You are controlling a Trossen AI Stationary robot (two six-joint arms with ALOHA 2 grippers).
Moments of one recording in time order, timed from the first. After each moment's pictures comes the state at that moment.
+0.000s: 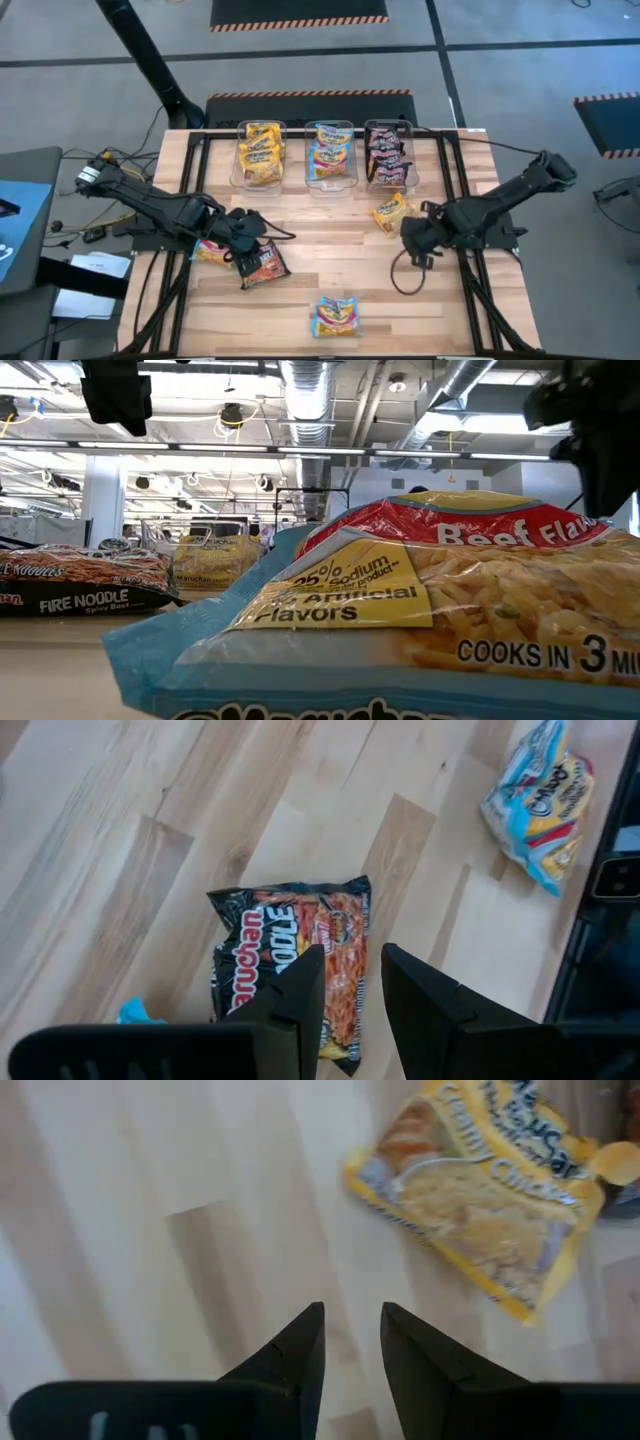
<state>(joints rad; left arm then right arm) -0.37 1.22 1.03 -0.81 -0.16 -0.81 0.42 1.19 0.84 -1.09 0.19 0.68</state>
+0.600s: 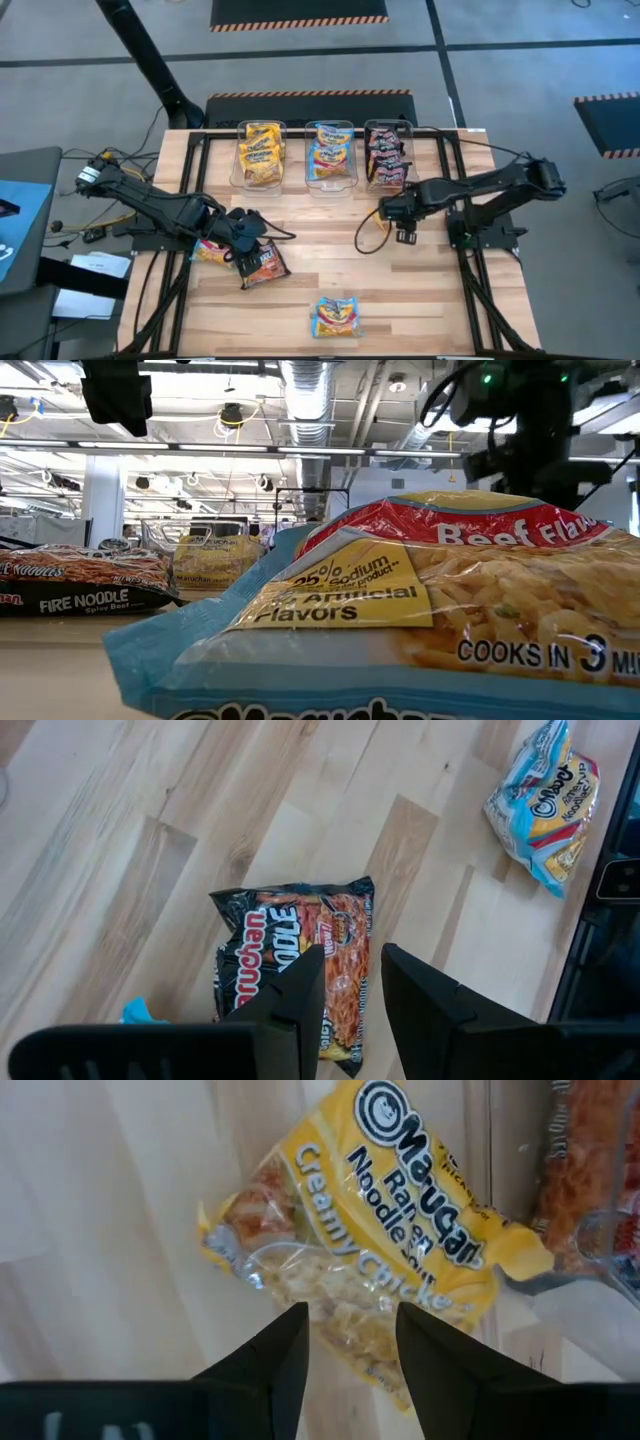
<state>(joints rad) -0.37 1.22 1.03 -0.81 -0.17 -0.81 0.03 1.35 0.84 -0.98 0.19 0.21</state>
